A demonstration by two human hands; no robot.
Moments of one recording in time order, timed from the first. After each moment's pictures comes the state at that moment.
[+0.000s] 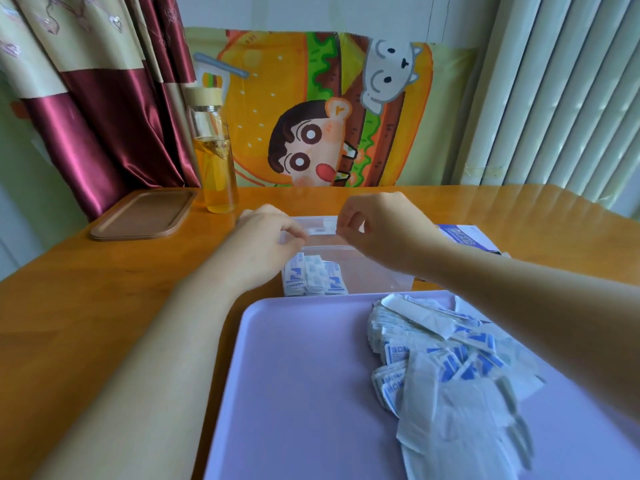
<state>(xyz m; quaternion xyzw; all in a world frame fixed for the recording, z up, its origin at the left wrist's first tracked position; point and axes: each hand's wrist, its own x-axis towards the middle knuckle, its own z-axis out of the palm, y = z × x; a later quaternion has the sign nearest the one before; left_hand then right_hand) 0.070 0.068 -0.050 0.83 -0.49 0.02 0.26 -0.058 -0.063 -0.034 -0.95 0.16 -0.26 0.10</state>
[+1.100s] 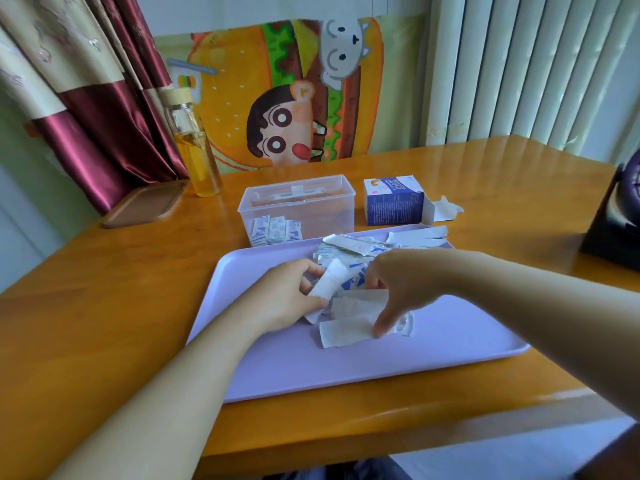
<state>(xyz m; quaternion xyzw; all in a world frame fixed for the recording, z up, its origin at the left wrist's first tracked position) -0.079 0.101 -0.098 0.81 -0.50 -0.18 0.25 -0.216 -0.031 -0.072 -0.98 0.16 0.13 0.05</state>
